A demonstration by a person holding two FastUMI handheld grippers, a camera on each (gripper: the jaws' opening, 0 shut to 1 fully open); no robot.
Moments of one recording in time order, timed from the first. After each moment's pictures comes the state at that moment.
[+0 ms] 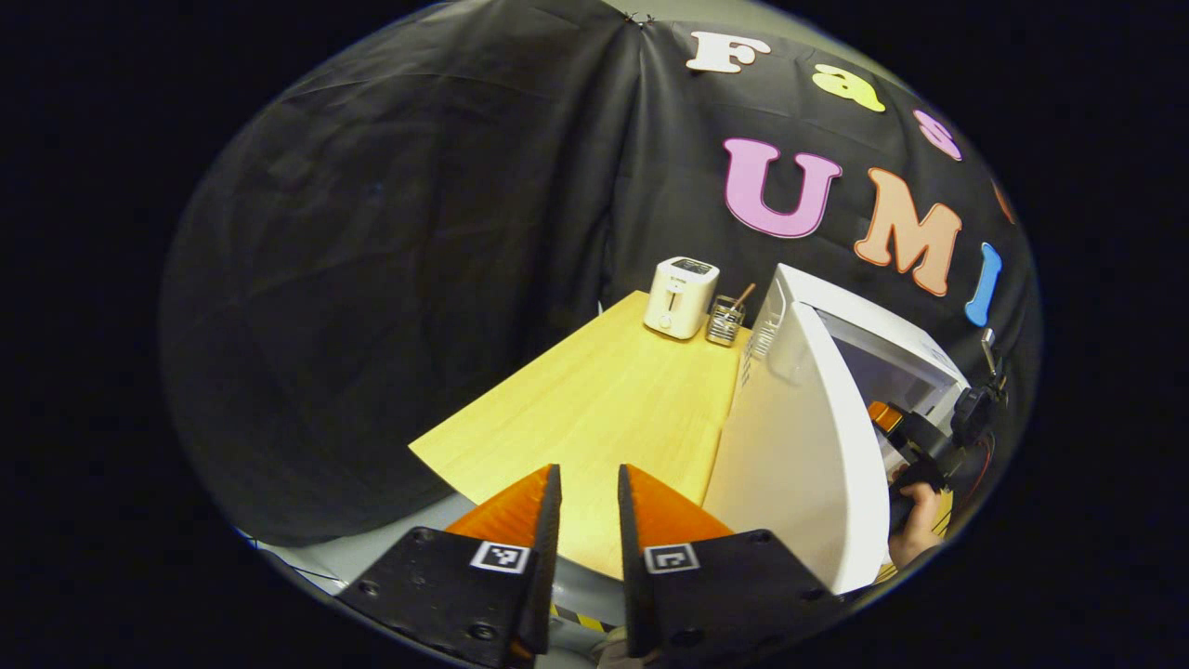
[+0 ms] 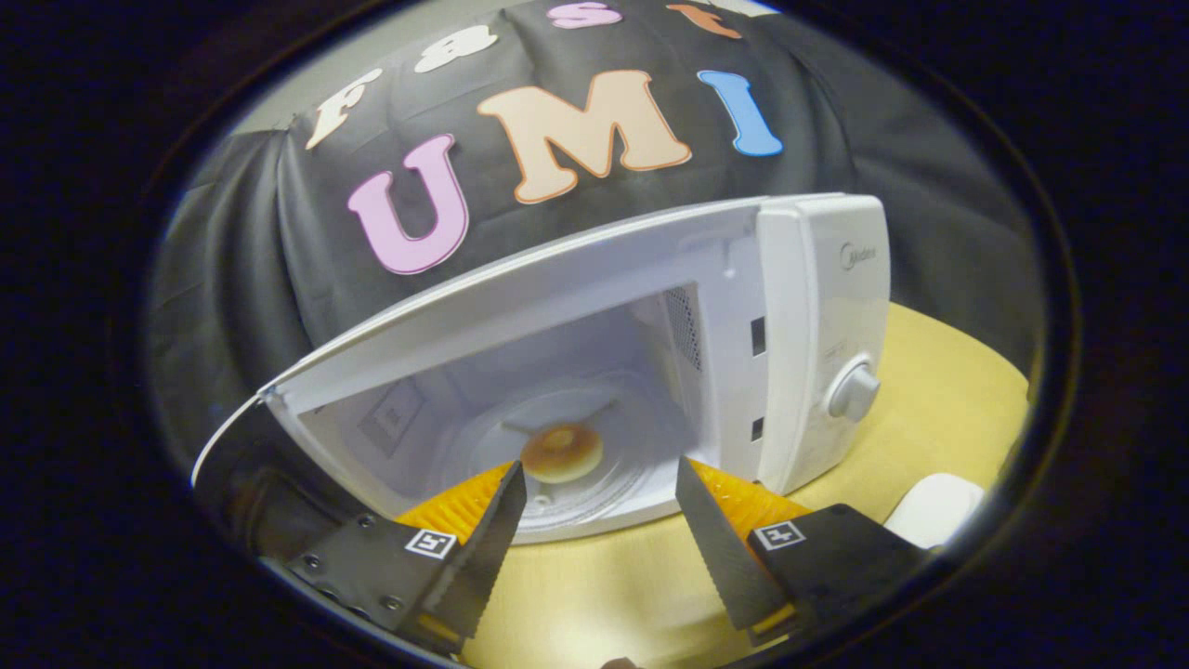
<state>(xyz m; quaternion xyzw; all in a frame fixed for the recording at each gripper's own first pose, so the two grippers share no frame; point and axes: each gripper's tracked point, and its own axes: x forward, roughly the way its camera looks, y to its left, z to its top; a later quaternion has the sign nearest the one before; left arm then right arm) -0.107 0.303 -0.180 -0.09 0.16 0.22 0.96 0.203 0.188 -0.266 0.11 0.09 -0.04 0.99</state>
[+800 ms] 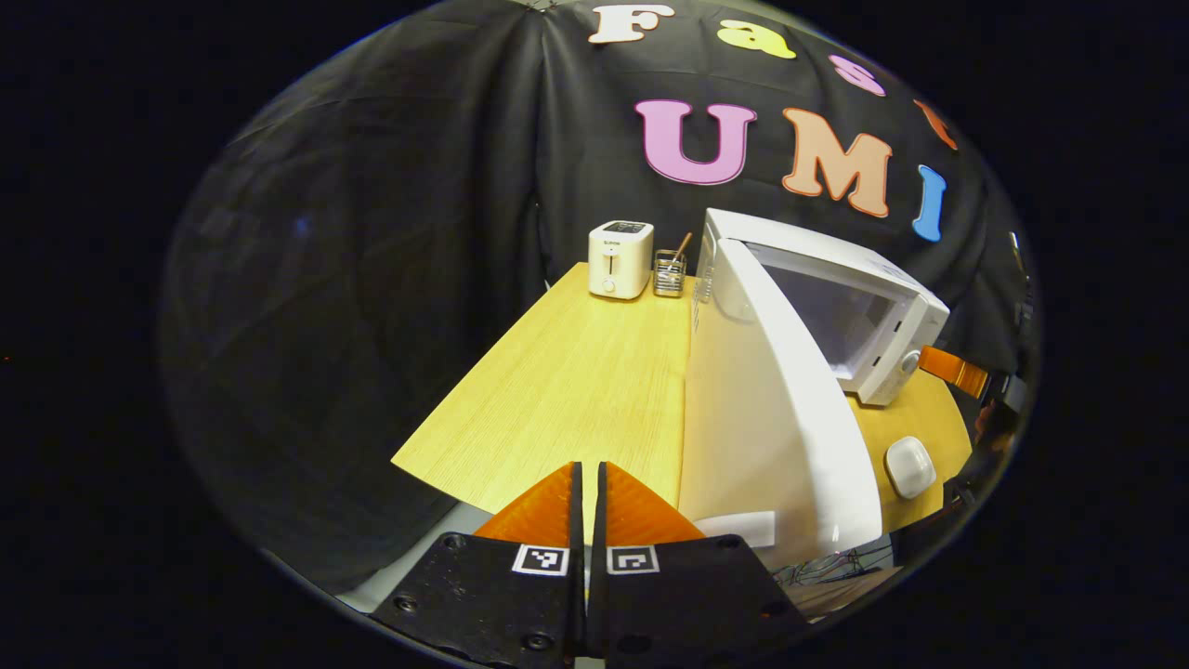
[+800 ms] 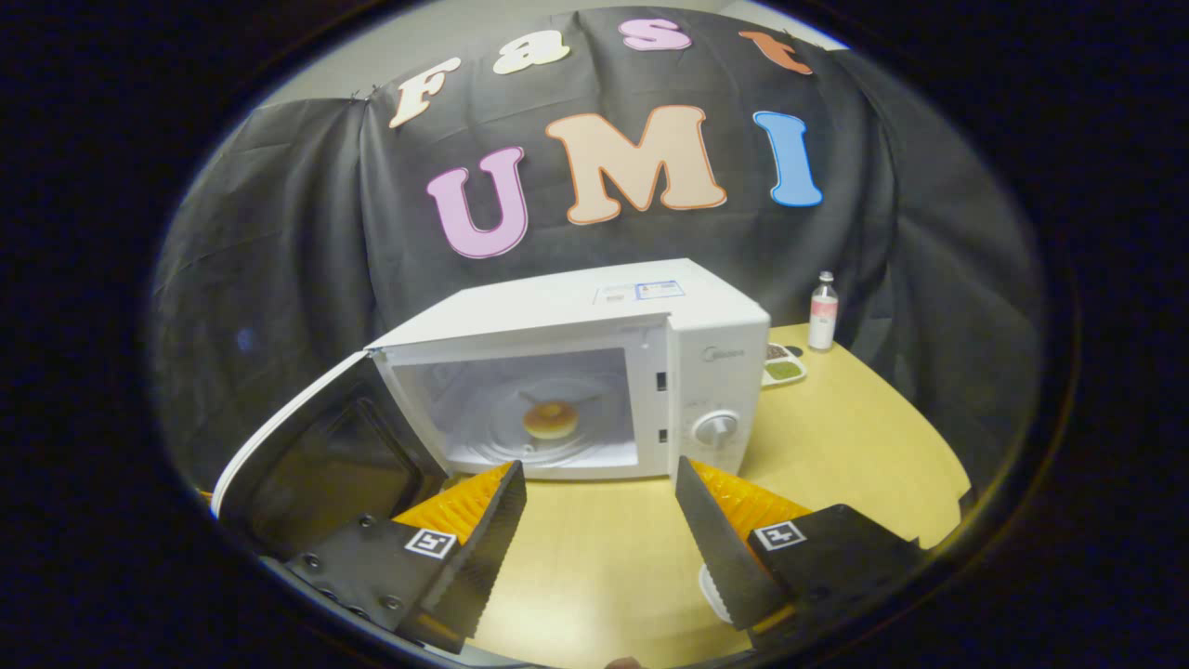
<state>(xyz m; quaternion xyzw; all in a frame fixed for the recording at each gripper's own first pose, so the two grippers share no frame) -0.107 0.266 -0.189 0.01 0.22 0.13 0.97 0.074 0.117 -0.212 0.01 0.11 0.02 0.99</state>
